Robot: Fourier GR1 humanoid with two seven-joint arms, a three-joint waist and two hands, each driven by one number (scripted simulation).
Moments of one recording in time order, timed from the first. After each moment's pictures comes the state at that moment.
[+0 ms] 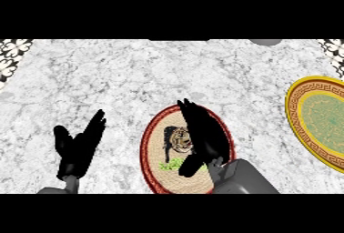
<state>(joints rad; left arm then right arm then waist) -0.01 0.23 -0.19 -1.44 0.25 0.15 0.20 -0.39 -0.09 0.61 -1.54 0.67 0.09 0.74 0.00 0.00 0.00</state>
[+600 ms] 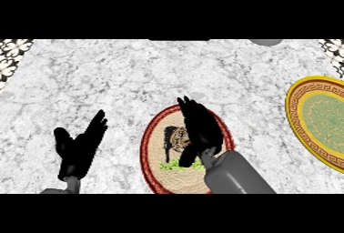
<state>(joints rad) 0.01 0.19 -0.15 -1.44 0.20 0.11 0.19 -0.43 -0.02 0.54 -1.38 0.77 0.12 0.69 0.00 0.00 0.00</state>
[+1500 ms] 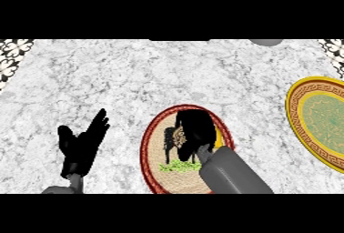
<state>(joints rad) -0.01 0.15 -0.11 -1.42 0.15 0.09 0.20 -0.48 0.00 0.57 -1.20 0.87 0.05 0.63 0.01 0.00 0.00</state>
